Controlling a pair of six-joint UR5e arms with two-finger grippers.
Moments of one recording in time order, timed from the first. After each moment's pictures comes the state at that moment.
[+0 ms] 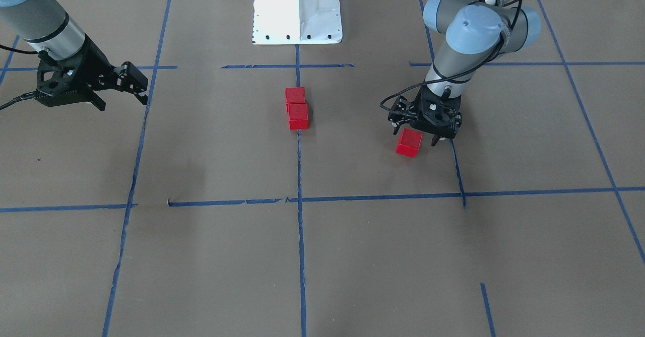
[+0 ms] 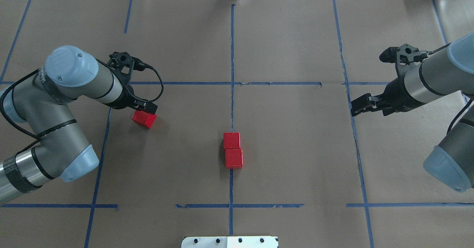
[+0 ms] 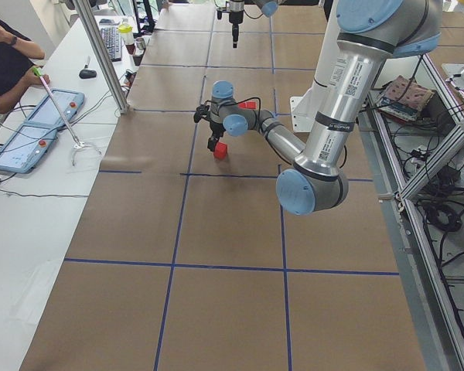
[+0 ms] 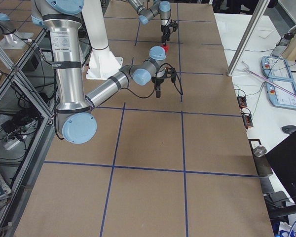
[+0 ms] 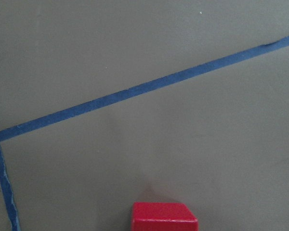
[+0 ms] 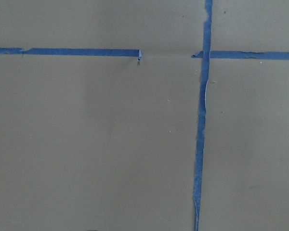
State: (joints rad) left arm -0.69 -1.94 -1.72 -1.87 -1.95 -0.78; right arm 0.84 -1.48 2.05 -1.41 2.14 0.94
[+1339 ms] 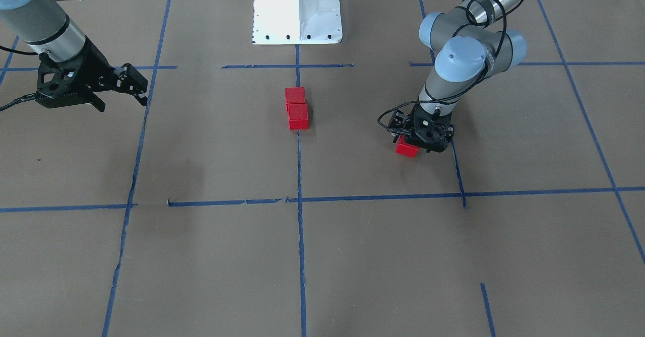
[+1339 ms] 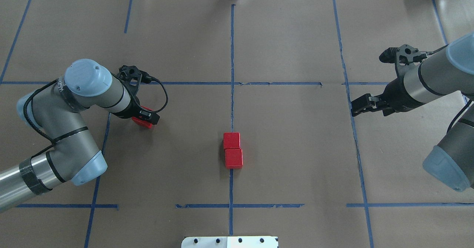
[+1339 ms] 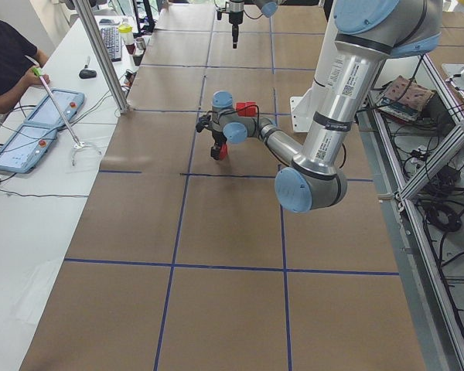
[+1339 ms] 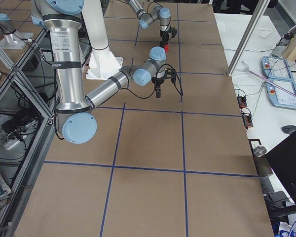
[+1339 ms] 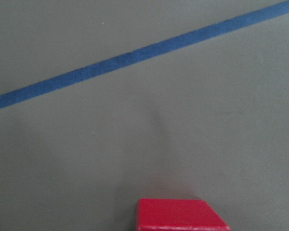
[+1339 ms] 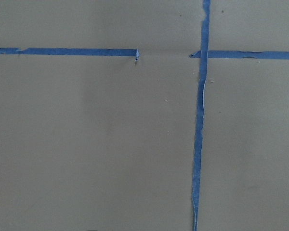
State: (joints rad) left arm -0.65 -1.95 -1.63 -1.90 -1.96 -0.78; right arm 0.84 -1.48 2.05 -1.41 2.14 0.94
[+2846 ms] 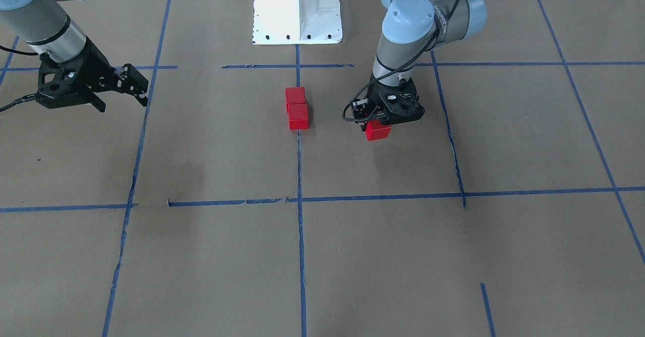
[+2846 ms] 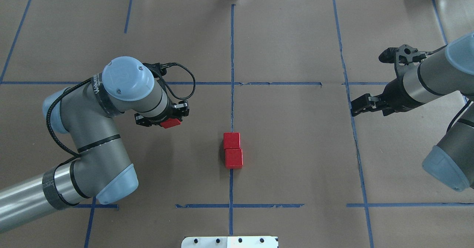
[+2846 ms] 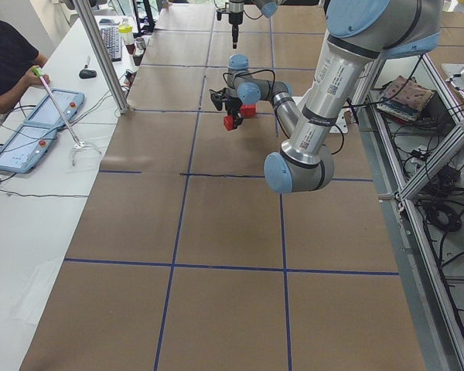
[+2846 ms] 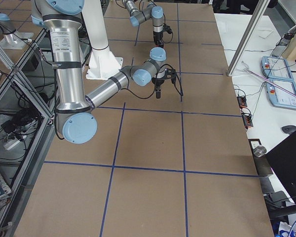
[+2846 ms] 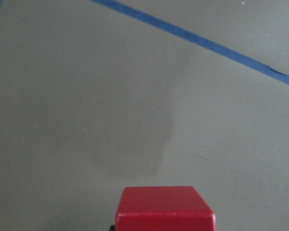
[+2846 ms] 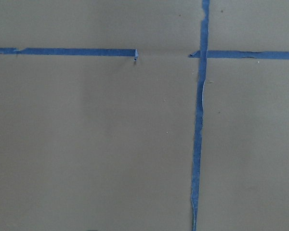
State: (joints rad) left arm -0.51 -2.14 -1.80 -1.54 -1.84 -1.90; right arm 0.83 -1.48 2.04 -1.41 2.14 0.94
